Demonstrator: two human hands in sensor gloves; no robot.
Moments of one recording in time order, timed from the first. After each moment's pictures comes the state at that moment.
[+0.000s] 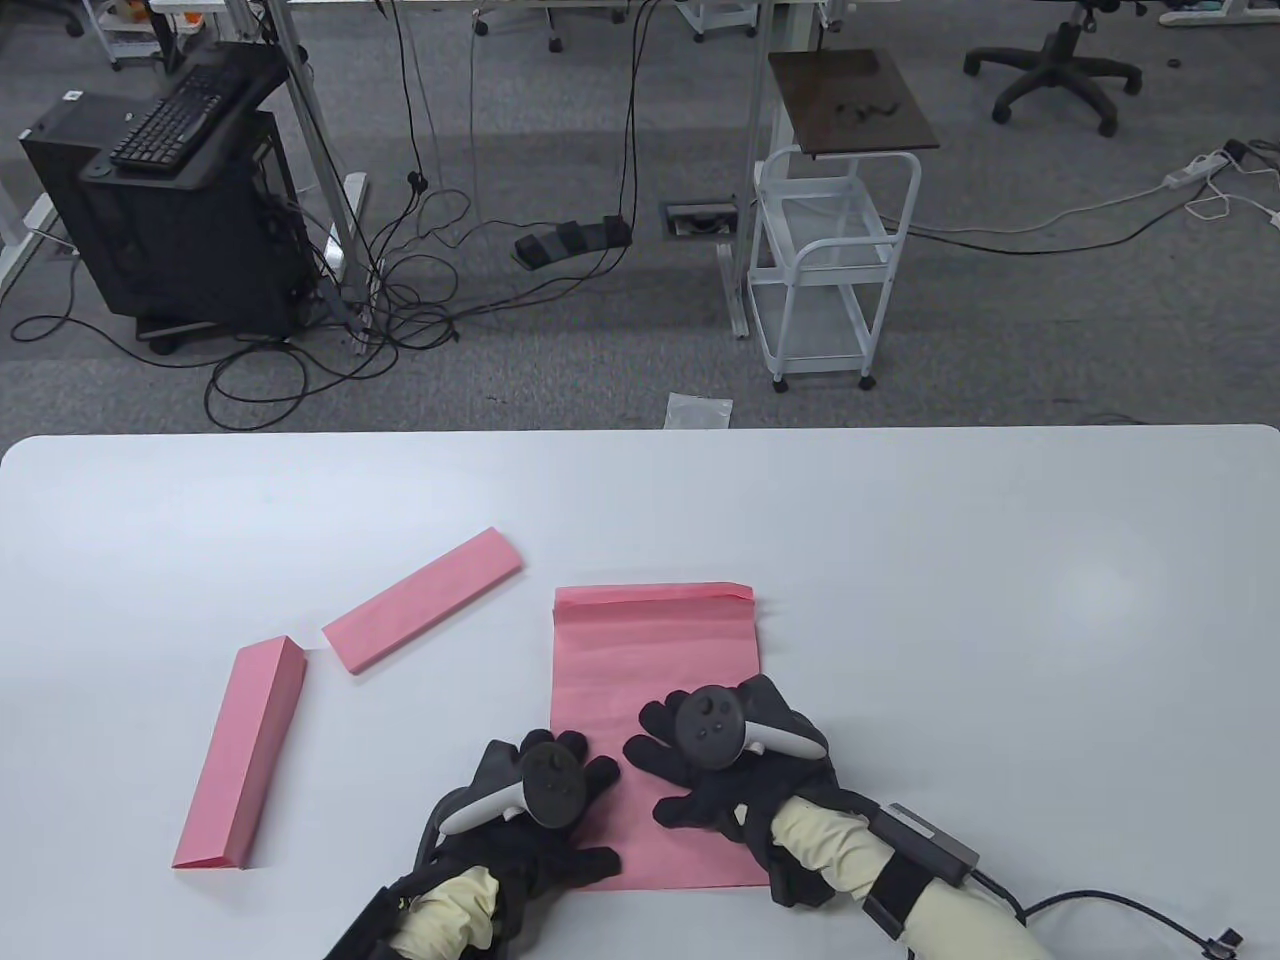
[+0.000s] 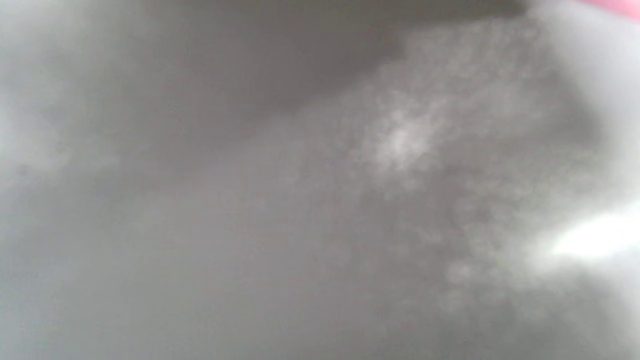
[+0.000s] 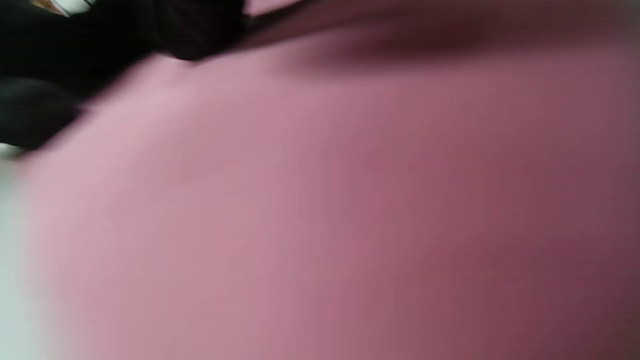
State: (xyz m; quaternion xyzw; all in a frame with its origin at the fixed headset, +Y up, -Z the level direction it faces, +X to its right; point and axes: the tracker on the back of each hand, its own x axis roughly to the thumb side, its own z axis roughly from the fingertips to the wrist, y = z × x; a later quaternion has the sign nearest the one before) left_hand -0.143 -0.815 -0.292 -0.39 -0.18 0.10 0.90; right_hand 0.082 -0.799 -0.352 0.25 0.31 0.91 0.10
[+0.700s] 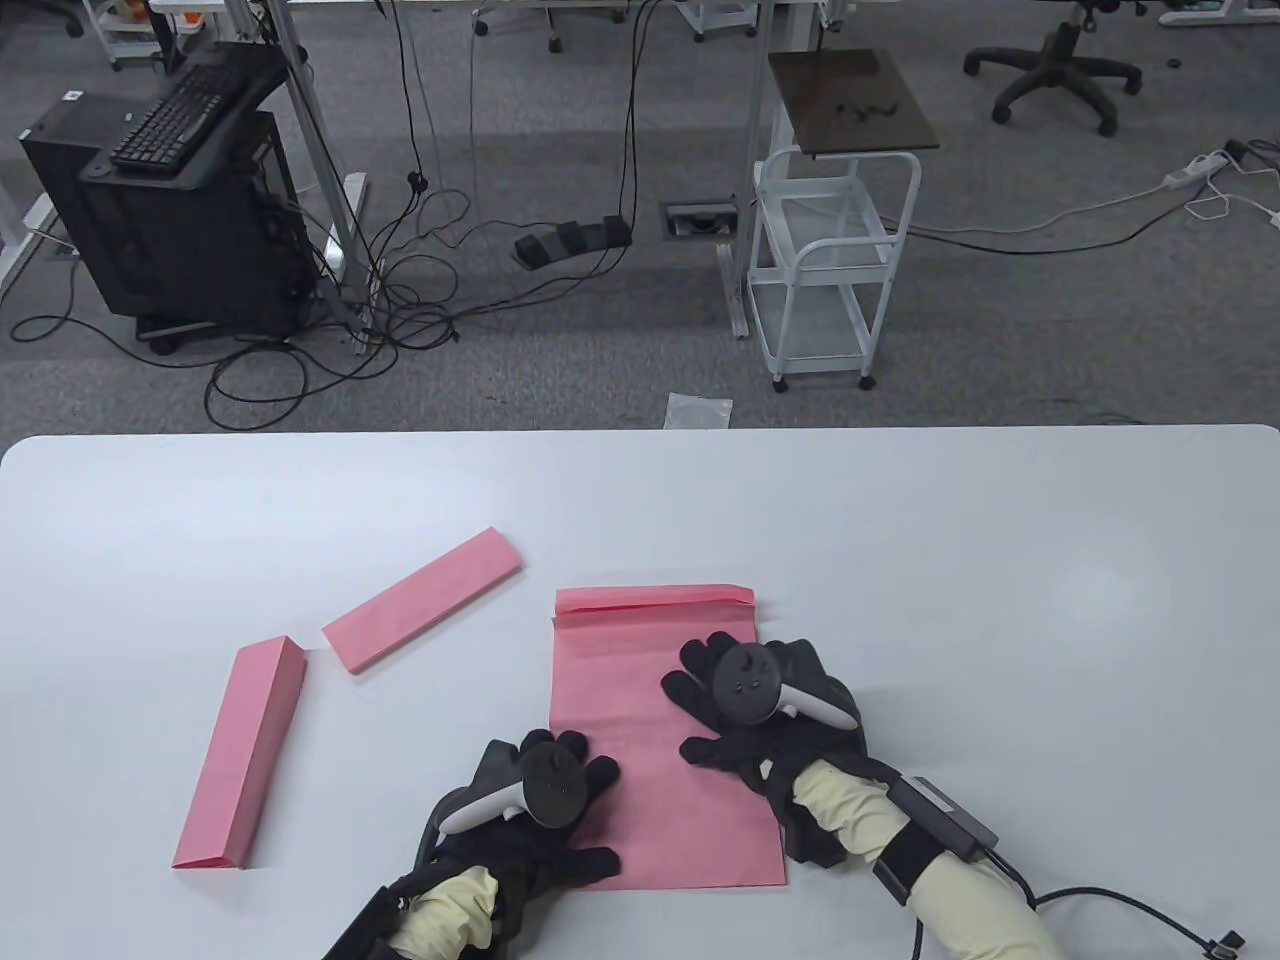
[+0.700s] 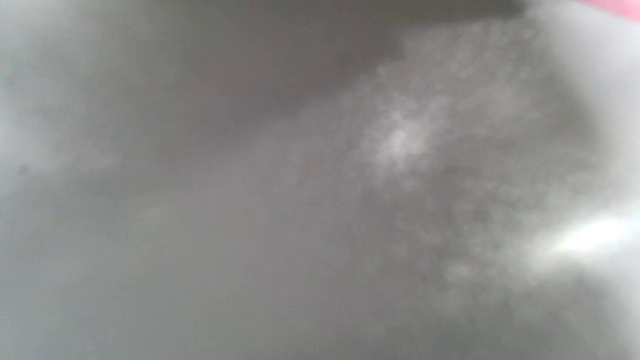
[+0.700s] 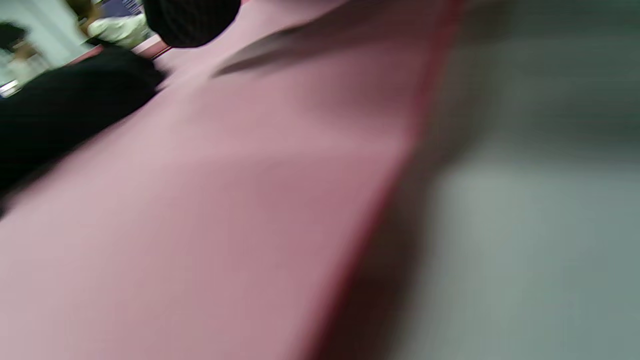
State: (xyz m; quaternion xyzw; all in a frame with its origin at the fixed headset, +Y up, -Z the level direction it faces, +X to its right) left_hand -0.142 -0.815 -0.292 -0.39 -0.18 0.10 0.90; right_hand 0.087 -0.786 -0.360 0.25 0.28 0.92 0.13
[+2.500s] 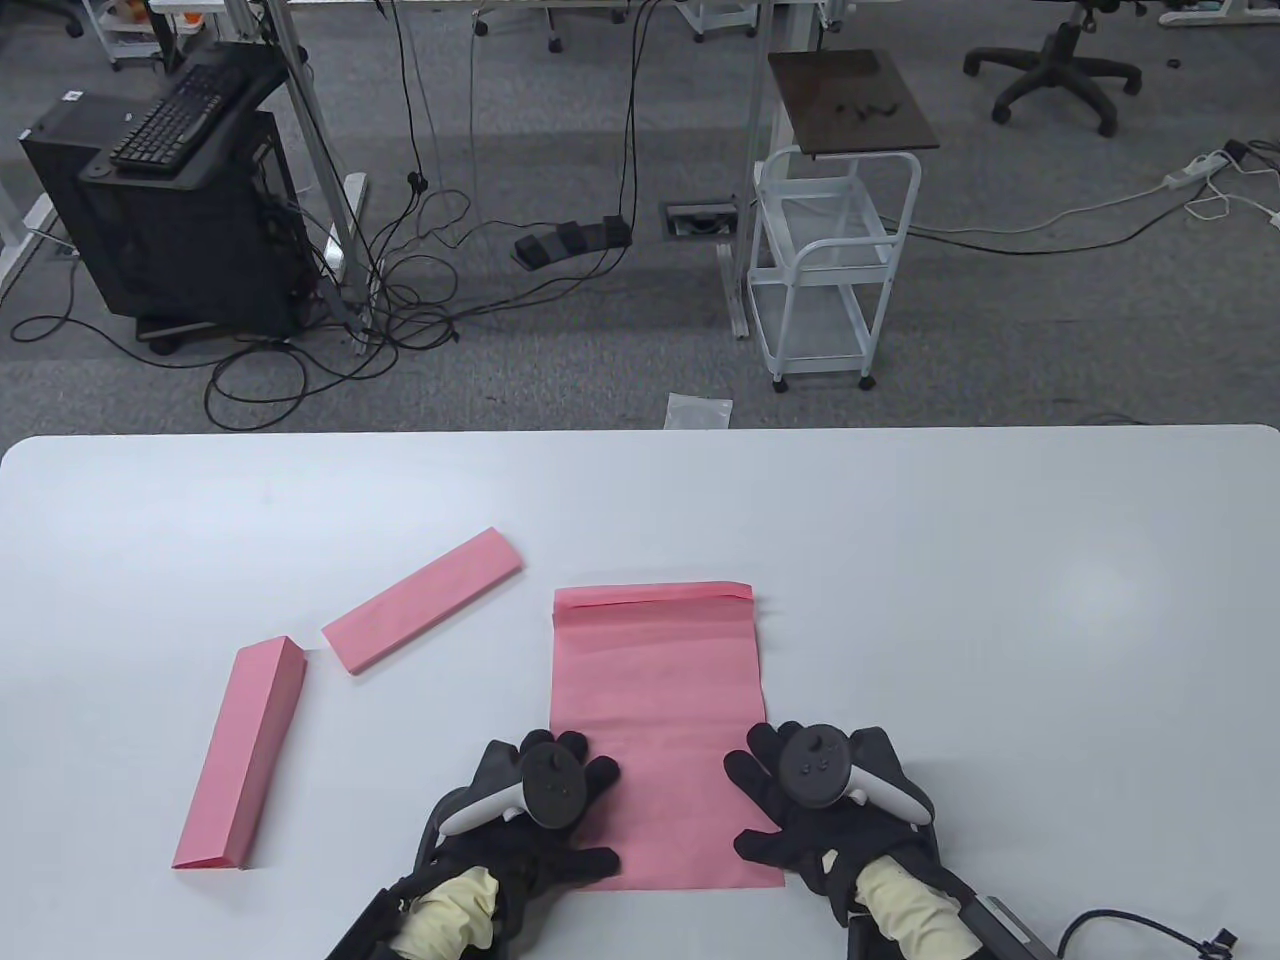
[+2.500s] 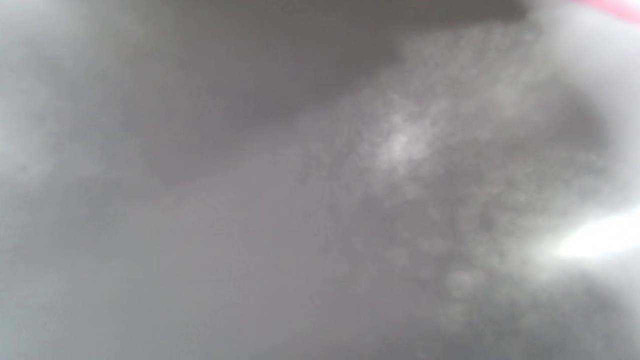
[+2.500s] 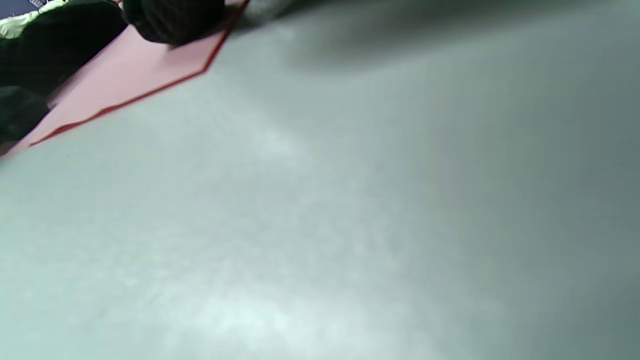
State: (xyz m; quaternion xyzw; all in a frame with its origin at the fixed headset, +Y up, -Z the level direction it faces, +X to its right) left_hand -0.143 -0.814 -0.292 -0.38 -0.18 0.10 0.90; right_hand 0.158 -0.806 -0.295 0.12 0.34 0.92 0.17
